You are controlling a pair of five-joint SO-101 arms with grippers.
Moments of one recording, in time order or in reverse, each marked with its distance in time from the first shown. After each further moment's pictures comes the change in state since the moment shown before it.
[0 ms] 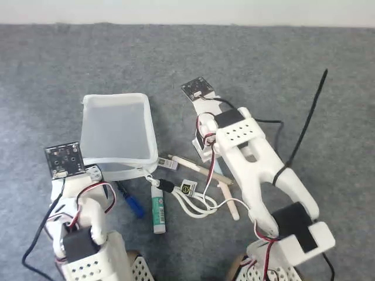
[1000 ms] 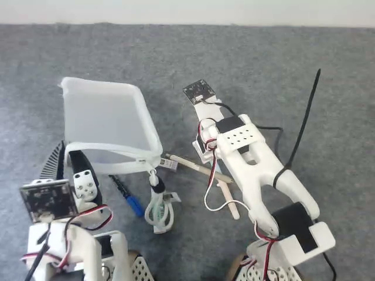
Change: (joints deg) left arm 6.8 -0.6 -30.2 8.0 -1.0; right arm 0.2 0.0 5.6 -8.7 -0.1
